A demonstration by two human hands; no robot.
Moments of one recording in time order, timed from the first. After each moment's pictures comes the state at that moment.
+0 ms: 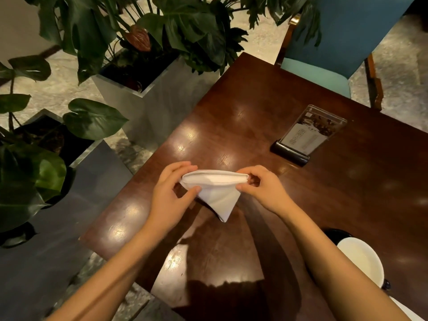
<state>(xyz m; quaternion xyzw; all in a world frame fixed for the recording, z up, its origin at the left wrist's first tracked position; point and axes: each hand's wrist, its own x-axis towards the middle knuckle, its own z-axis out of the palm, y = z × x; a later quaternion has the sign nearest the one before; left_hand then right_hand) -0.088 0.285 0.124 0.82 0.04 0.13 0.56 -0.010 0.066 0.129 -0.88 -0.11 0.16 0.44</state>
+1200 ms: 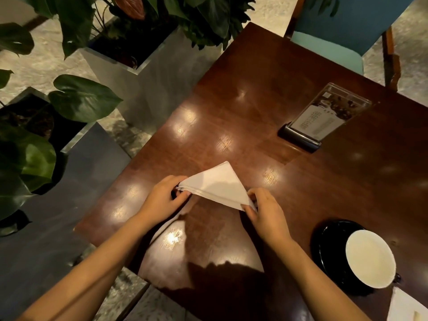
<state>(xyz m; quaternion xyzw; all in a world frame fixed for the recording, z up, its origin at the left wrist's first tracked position) -0.086 0.321 0.035 0.91 0.00 -0.07 0.41 -0.073 0.057 0.059 -0.96 -0.08 0.13 0.25</state>
